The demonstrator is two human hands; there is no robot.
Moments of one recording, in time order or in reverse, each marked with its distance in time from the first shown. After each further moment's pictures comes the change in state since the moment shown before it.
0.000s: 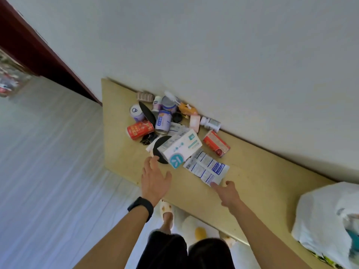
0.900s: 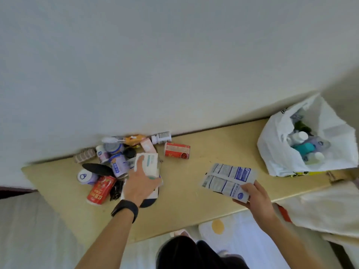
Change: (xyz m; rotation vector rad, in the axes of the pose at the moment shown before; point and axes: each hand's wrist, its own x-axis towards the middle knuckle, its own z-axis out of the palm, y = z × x) left_hand 0.105 0.073 -0.035 0.268 -0.403 0.358; right_hand -0.135 0.041 -0.030 0.974 0.444 -0.117
